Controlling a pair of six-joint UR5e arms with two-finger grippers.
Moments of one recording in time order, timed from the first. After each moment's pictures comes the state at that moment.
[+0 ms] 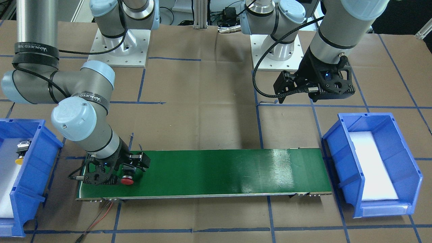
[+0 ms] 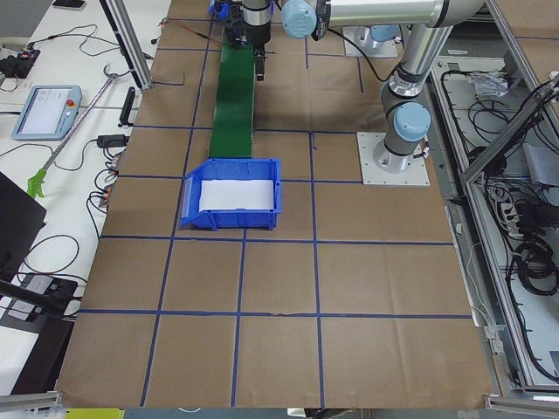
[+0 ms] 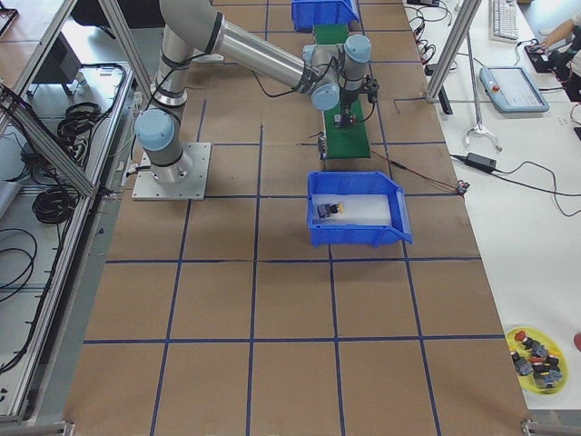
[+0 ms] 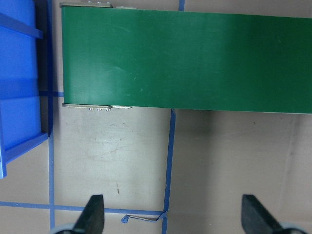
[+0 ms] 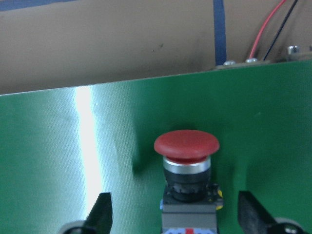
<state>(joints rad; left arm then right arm) -1.53 -1.61 -1.59 -1.53 1.57 -0.02 1.58 -1.13 1.65 -2.11 -1.45 0.09</state>
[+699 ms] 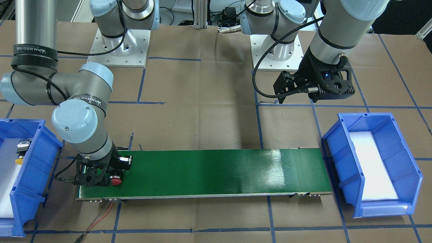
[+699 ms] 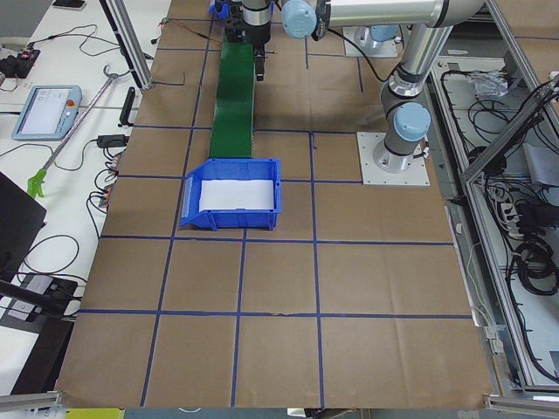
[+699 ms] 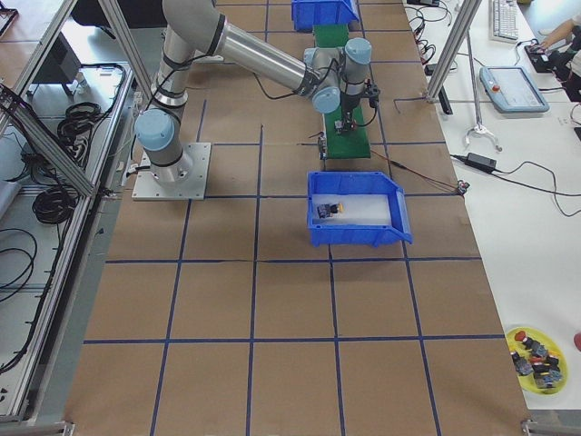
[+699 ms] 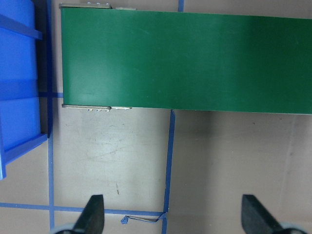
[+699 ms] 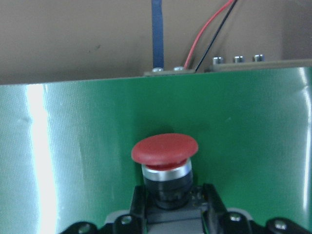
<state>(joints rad) -1.53 -1.61 -1.59 -1.52 1.57 -0.02 1.57 -1.13 1.64 -2.10 -1.63 0.03</state>
